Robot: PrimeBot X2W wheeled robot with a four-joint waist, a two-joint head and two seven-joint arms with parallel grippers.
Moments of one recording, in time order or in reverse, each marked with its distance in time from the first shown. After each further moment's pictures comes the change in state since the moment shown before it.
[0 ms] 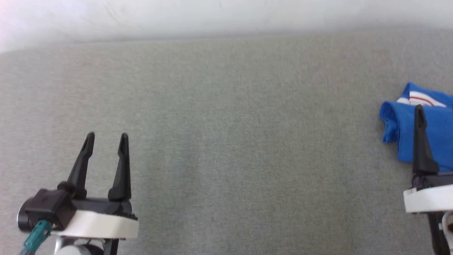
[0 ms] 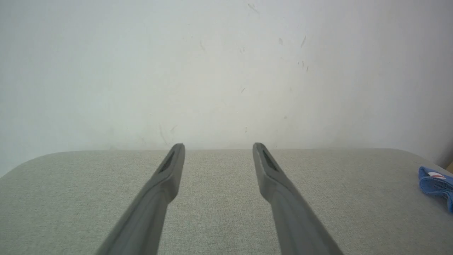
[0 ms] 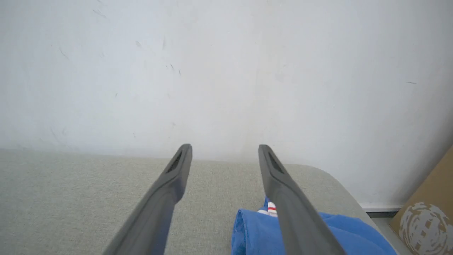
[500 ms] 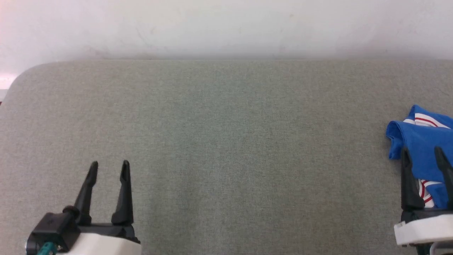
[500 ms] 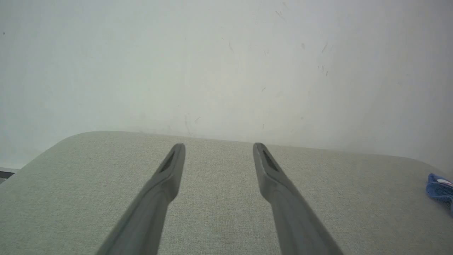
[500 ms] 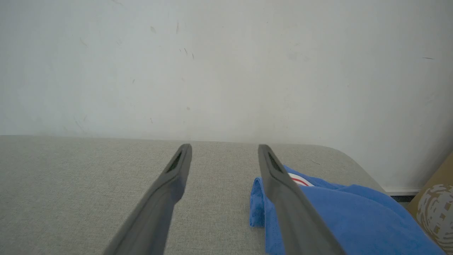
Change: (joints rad) left arm 0.124 -0.052 0.035 0.019 -0.005 -0.017 -0.009; right arm 0.135 0.011 0.003 0.112 0.015 0.000 -0.110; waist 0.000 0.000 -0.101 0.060
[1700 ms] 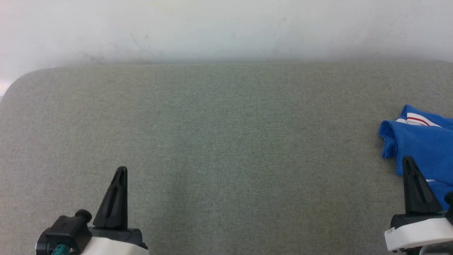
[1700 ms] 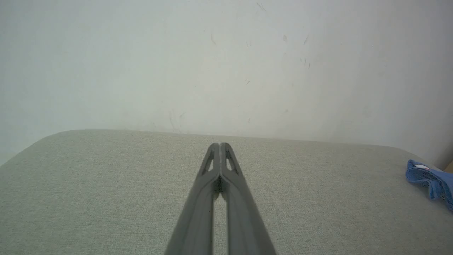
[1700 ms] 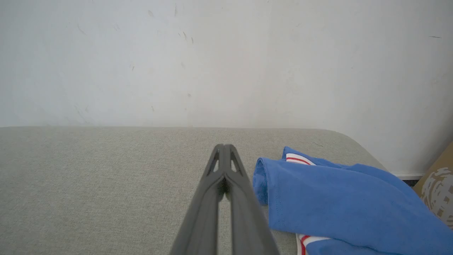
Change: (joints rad) left arm 0.029 -0.103 0.052 0.037 0.105 -0.113 0.026; right arm 0.016 -0.001 0.027 0.071 0.015 0.000 -0.021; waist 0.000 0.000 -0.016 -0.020
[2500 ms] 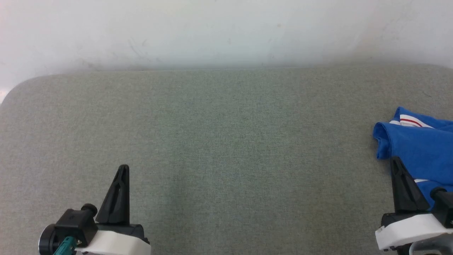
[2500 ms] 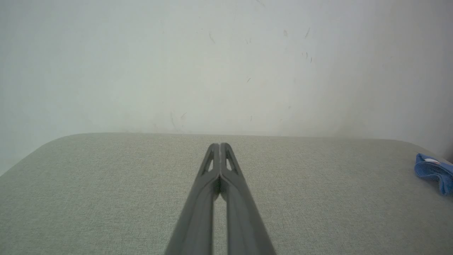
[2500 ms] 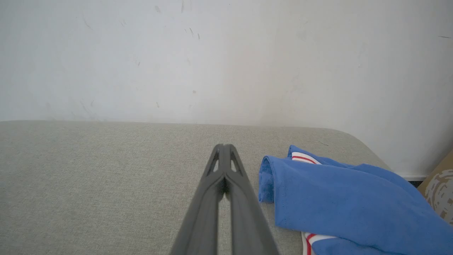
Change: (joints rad) left arm -0.023 -0.063 0.045 0.049 0.086 -0.035 0.047; right arm -0.020 0.000 0.036 0.032 -0.019 0.000 0.024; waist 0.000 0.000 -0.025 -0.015
